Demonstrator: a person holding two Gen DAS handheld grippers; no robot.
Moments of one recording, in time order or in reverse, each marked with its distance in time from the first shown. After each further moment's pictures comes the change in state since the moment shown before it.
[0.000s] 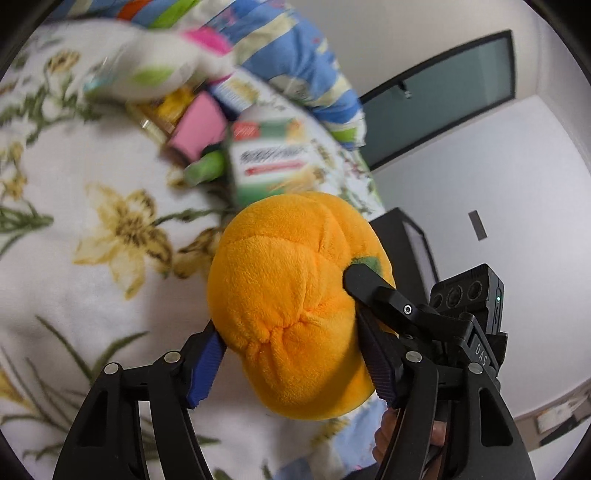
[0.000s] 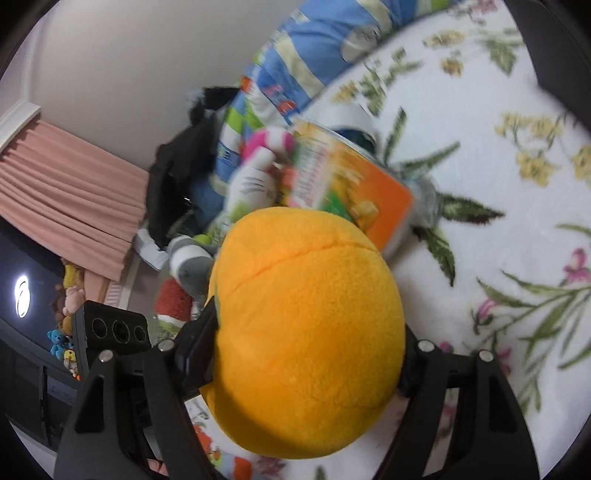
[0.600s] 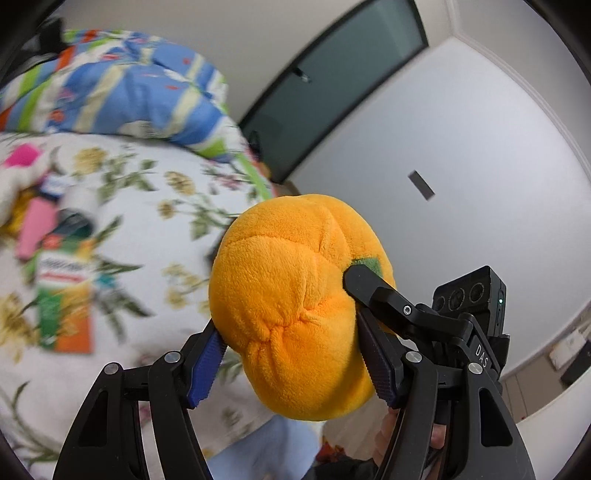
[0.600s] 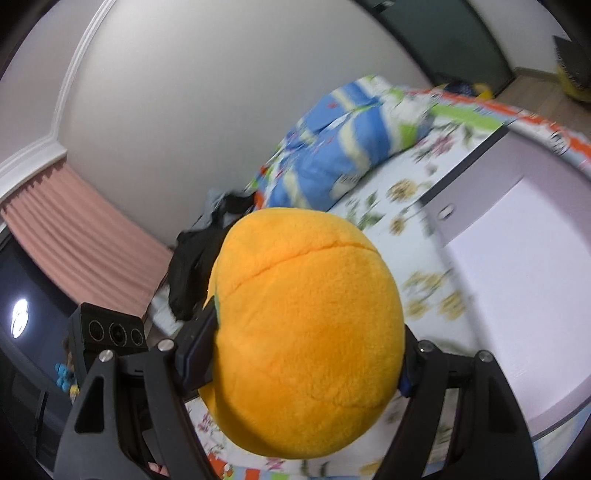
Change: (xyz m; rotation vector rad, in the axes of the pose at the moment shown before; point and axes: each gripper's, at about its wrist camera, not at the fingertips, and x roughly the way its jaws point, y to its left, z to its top) left arm 0.043 -0.221 0.022 0.284 0.006 -0.120; right arm -0.229 -0.013 0.067 -0.017 -0.320 -0.051
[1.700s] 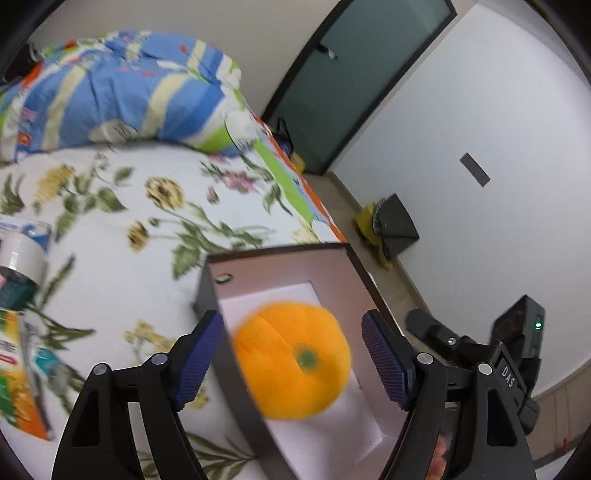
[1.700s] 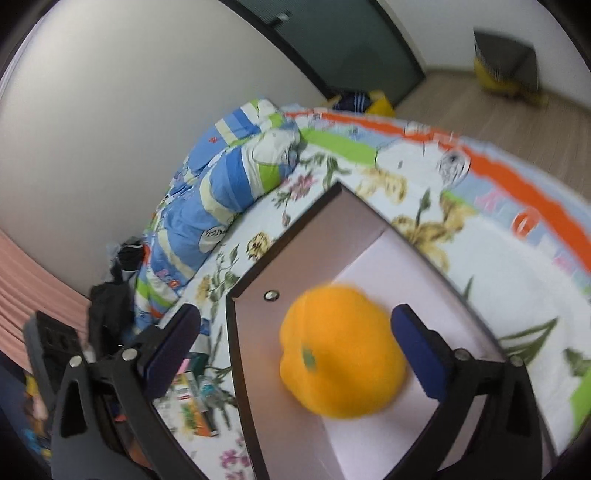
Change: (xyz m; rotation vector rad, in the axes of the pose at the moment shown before) left arm 0.153 -0.003 0.053 0.043 0.004 0.230; right arm -0.003 -0.149 0.090 0.095 -0.061 -0.315
